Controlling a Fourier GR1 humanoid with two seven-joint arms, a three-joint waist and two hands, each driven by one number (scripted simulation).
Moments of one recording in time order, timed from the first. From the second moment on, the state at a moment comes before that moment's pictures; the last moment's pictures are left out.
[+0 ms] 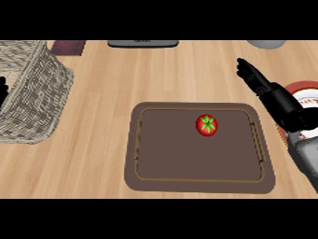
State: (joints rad) left arm -0.06 0.63 -0.08 -1.58 0.08 0.31 0.08; right arm -0.40 -0.52 0.30 -1.35 -0.27 0.10 -0.17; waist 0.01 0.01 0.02
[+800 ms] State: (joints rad) left arm 0.00 0.50 -0.06 -1.72 0.17 0.30 0.17; right arm -0.61 -0.51 0.13 -1.19 -0.29 0.09 -0.30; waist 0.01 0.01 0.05
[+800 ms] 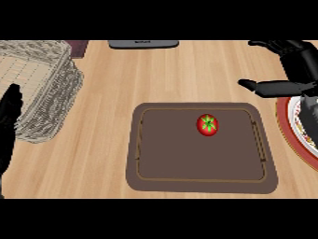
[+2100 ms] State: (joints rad) left arm 0.03 0.26 -0.22 -1.49 0.27 0.18 0.21; right arm -0.68 -0.62 0.44 -1.21 0.16 0.33 -0.15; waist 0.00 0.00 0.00
